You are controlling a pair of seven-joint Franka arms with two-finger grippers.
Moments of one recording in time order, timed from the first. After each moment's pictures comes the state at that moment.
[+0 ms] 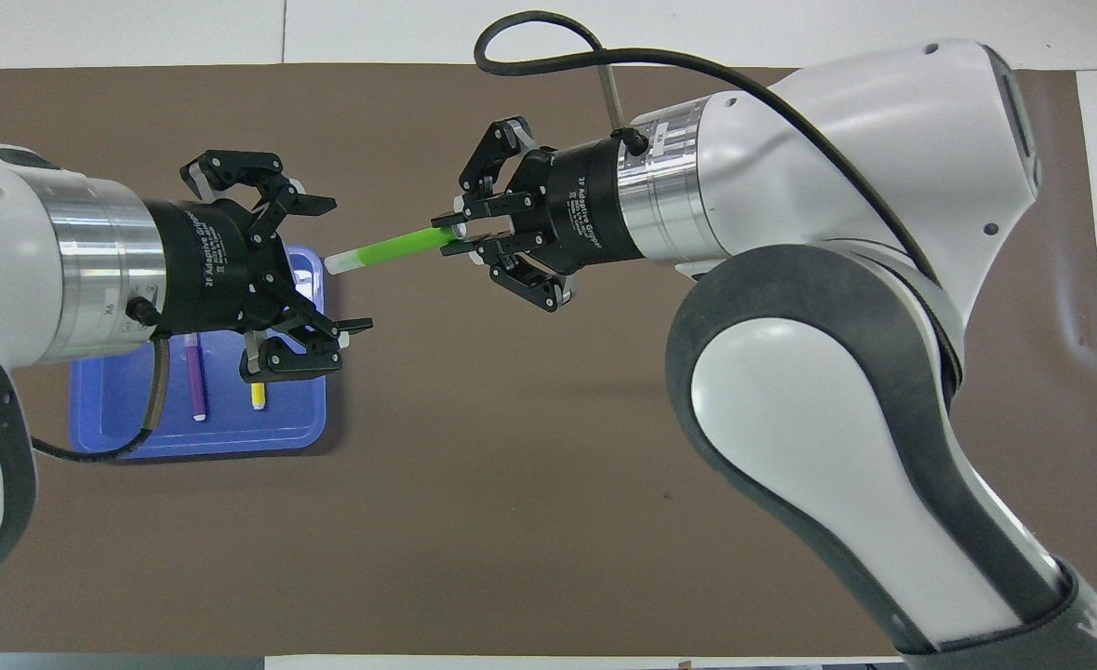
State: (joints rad) left arm 0.30 -0.15 -0.65 -1.73 -0.48 1.94 -2.02; right arm 0.06 0.26 0.48 -1.47 0.72 2.13 1.34
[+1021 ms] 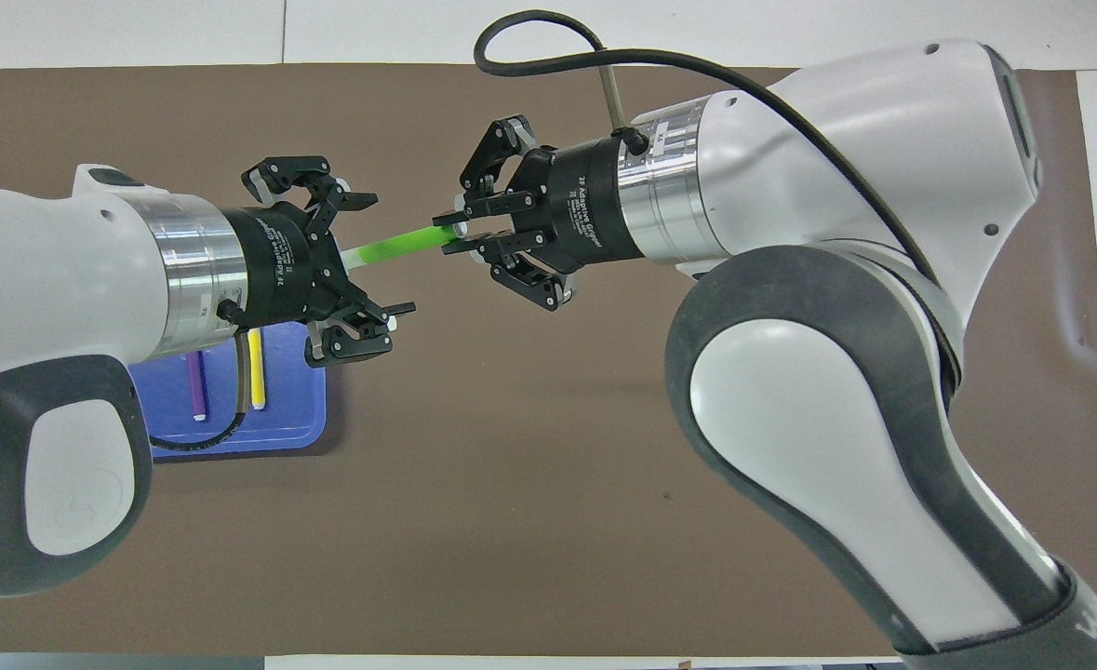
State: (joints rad) left arm 0.24 -0.13 -0.65 -1.83 -0.48 2.13 -2.02; right arm 0.06 0.26 0.48 -1.47 0.72 2.13 1.34
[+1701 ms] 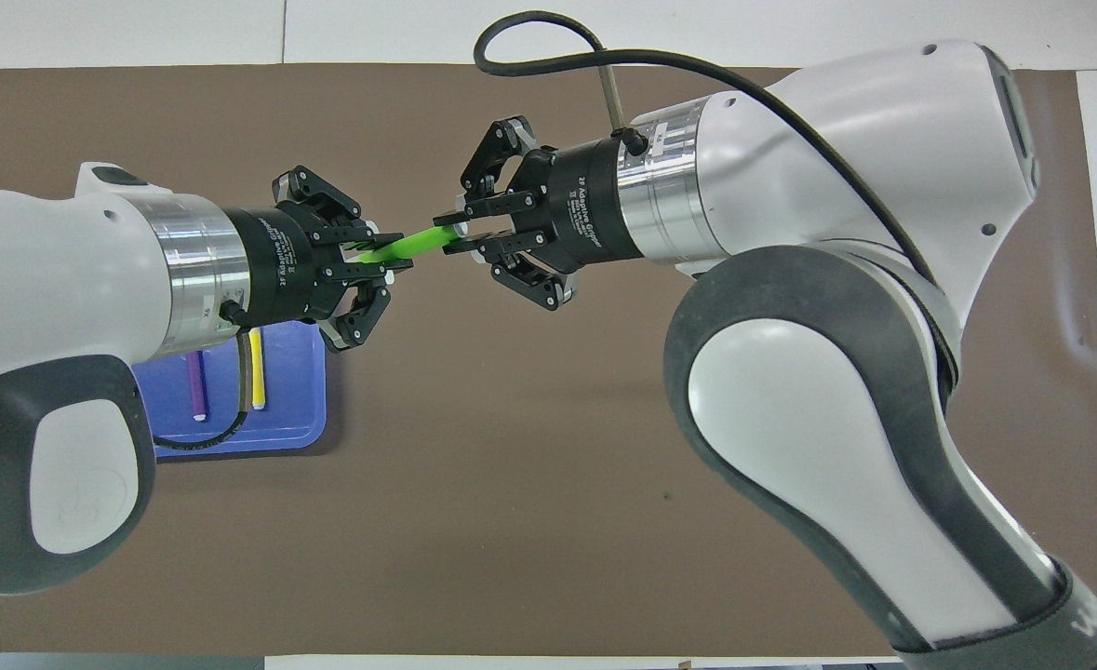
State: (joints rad) left arm 0.24 -0.13 -0.65 -1.83 -0.48 2.14 -2.00; right arm 0.06 0.26 0.48 -1.47 0.71 2.13 1.34
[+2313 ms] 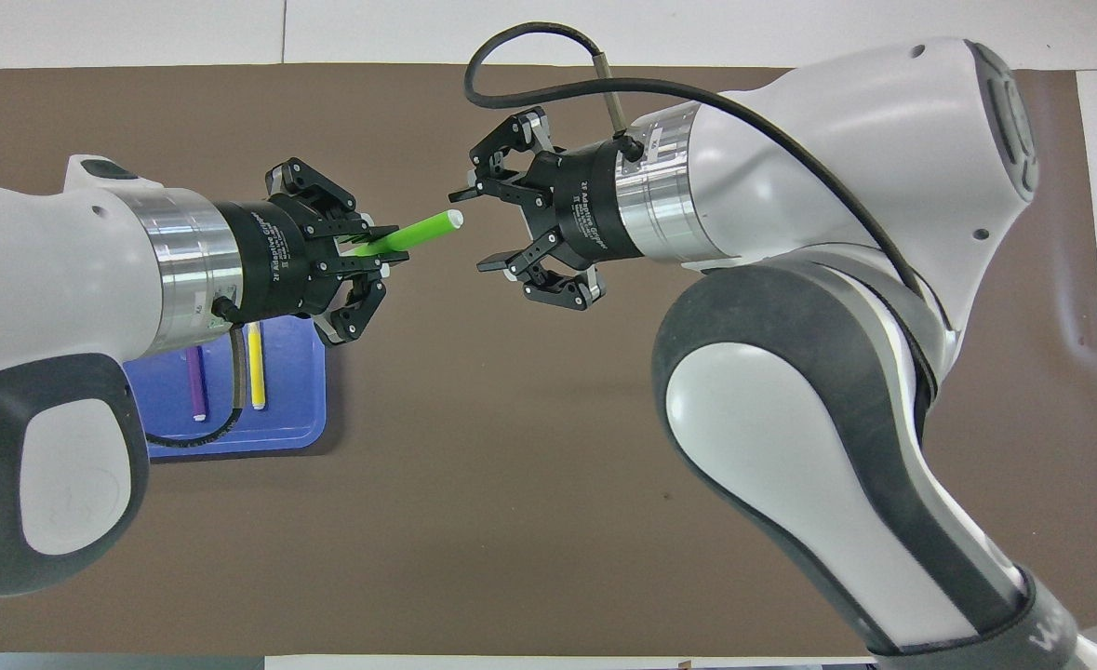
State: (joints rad) left arm 0.24 -0.13 -0.65 -1.82 -0.47 2.15 -2.00; right arm 0.06 0.26 0.48 -1.47 0.56 2.13 1.34
